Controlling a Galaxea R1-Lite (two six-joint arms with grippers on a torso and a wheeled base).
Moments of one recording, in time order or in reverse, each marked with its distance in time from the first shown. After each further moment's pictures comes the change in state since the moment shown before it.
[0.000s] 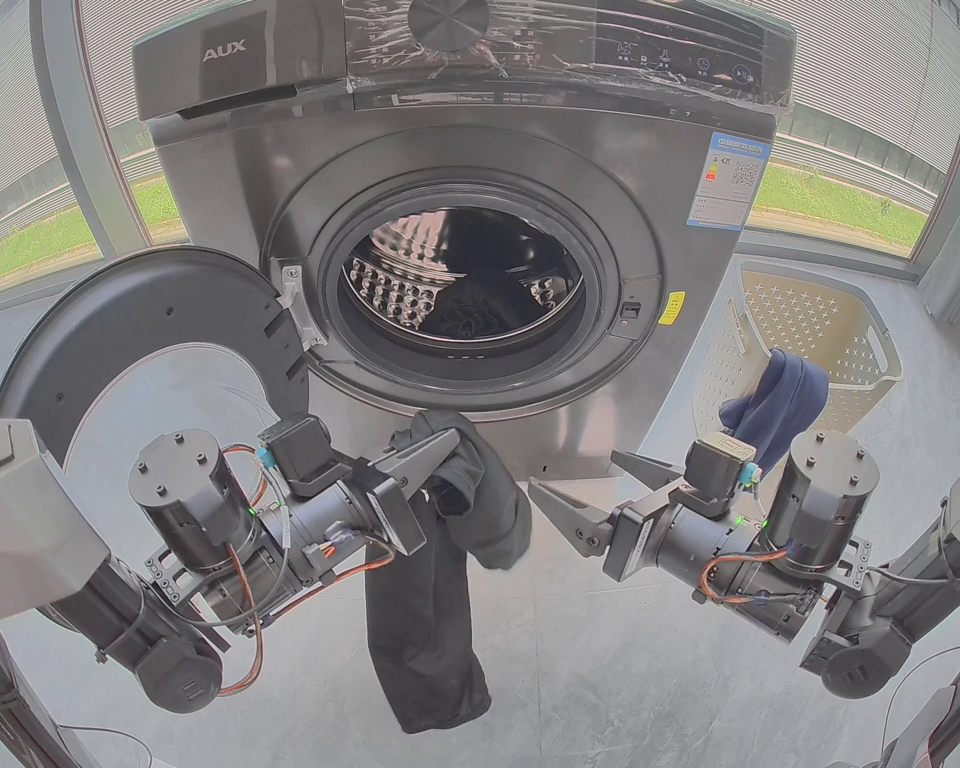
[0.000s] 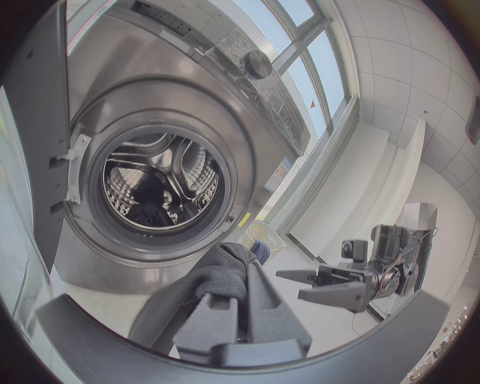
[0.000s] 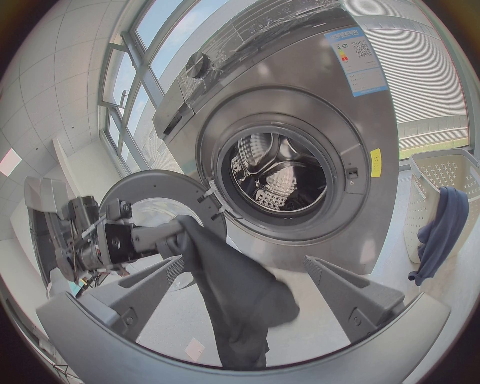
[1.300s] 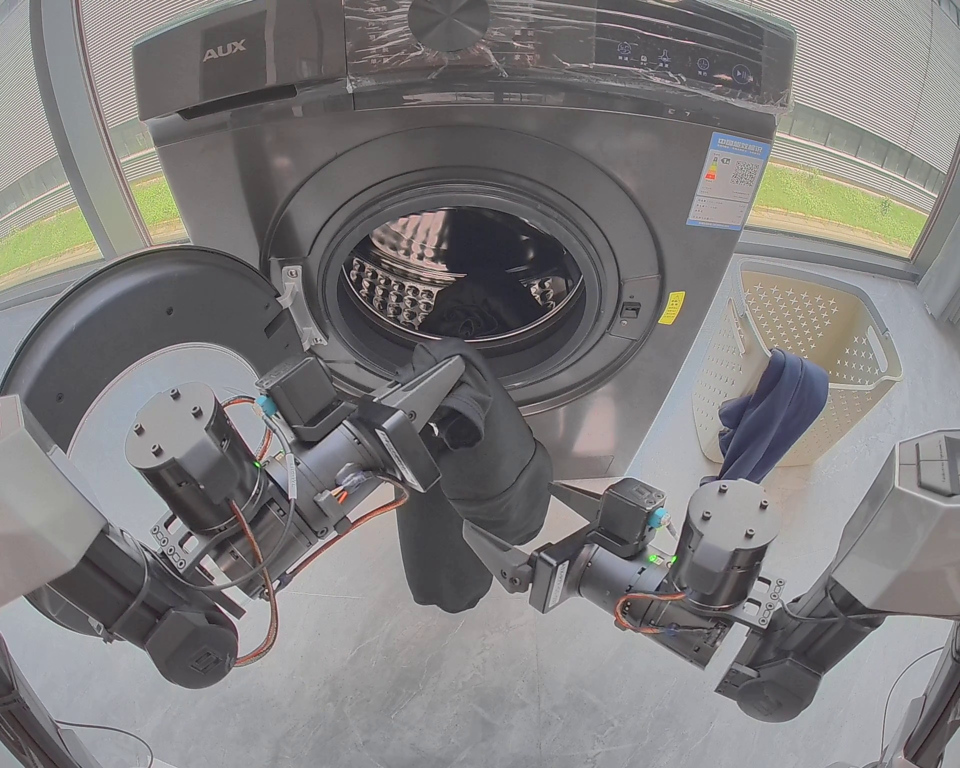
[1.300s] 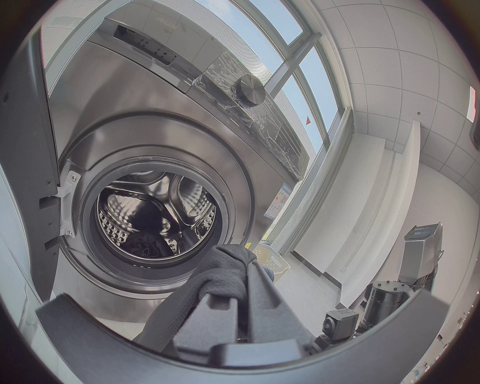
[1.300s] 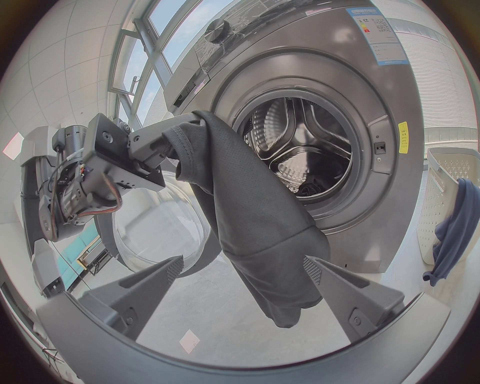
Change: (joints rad) left arm -0.012 -0.003 -0.137 0.002 0.062 0.026; right arm 0.058 0.241 -0.070 -0.154 -0.008 -0.056
